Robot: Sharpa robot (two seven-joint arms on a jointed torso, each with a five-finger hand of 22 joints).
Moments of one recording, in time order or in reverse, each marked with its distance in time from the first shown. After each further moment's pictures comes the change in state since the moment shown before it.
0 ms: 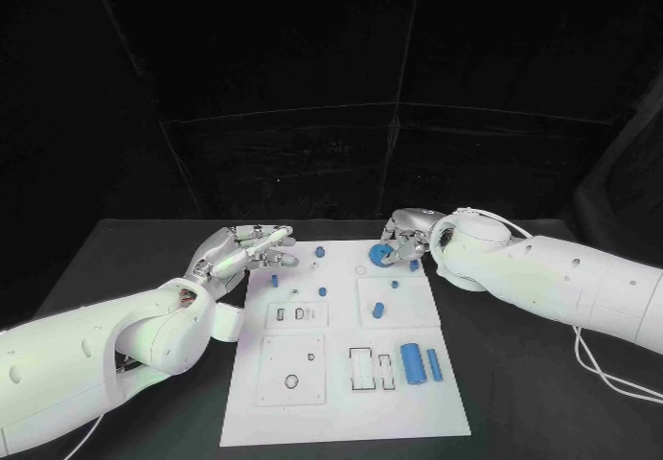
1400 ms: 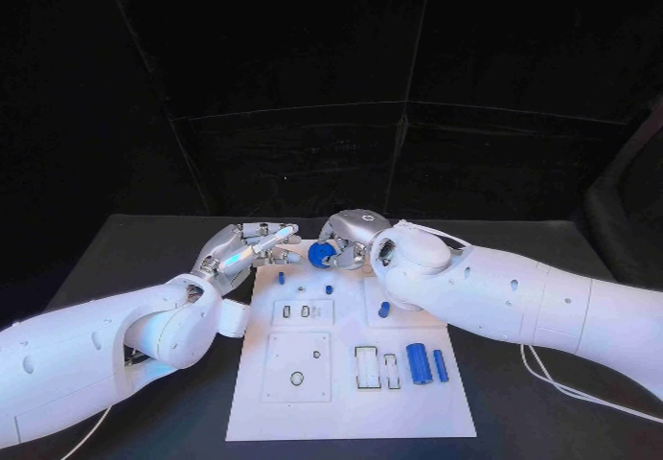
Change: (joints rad) left arm 0.000 0.000 0.000 -0.006 0.000 0.004 -0.003; left_hand 0.000 0.000 0.000 0.000 0.000 0.000 0.000 0.000 0.000 0.000 0.000 -0.004 0.000 0.000 0.000 0.000 0.001 0.000 0.000 0.000 0.000 -0.001; right arm -0.022 0.196 -0.014 0.061 -0.139 -0.171 -0.032; right_hand -0.032 0.013 0.212 -0.023 -0.028 0.036 -0.002 -0.001 -0.049 0.032 -0.018 -0.001 0.024 0.000 -0.015 0.004 0.000 -0.016 0.016 -0.016 0.023 0.040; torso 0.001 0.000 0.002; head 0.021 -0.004
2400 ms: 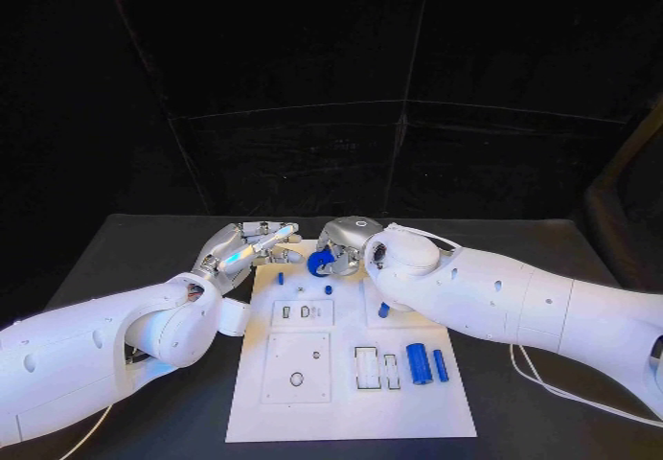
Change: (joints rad) left arm 0.000 0.002 0.000 -0.003 0.000 0.002 0.000; left_hand 0.000 0.000 0.000 0.000 0.000 0.000 0.000 0.000 0.000 0.000 0.000 0.000 0.000 0.000 0.000 0.000 0.000 0.000 0.000 0.000 0.000 0.000; right arm -0.012 0.045 -0.001 -0.065 -0.012 0.063 -0.002; right_hand -0.113 -0.079 -0.067 0.062 -0.054 -0.075 0.019 -0.081 0.038 -0.107 0.035 -0.166 -0.149 0.000 0.018 0.004 0.000 0.000 -0.002 0.024 0.000 -0.003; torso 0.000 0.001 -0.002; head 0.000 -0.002
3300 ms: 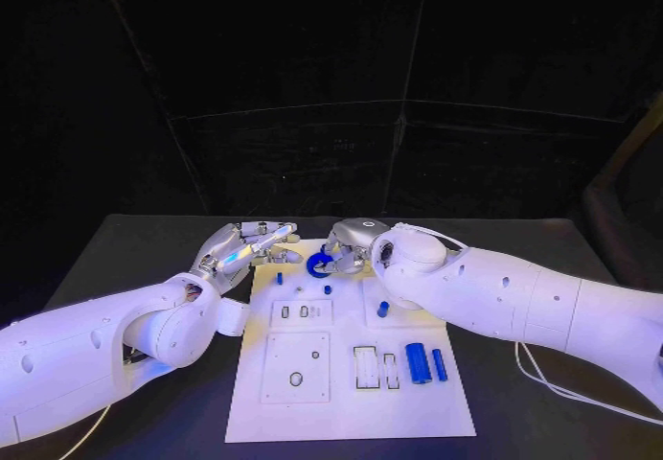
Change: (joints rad) left arm 0.000 -0.002 0.000 -0.001 0.000 0.002 -0.001; left_hand 0.000 0.000 0.000 0.000 0.000 0.000 0.000 0.000 0.000 0.000 0.000 0.000 0.000 0.000 0.000 0.000 0.000 0.000 0.000 0.000 0.000 0.000; right arm -0.001 -0.032 0.000 0.003 0.054 0.013 0.005; right_hand -0.101 0.080 -0.212 0.163 0.166 0.018 -0.008 0.007 0.005 0.041 0.000 0.085 0.082 -0.002 0.009 0.011 0.000 0.000 0.009 0.008 0.016 0.038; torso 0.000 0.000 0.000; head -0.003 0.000
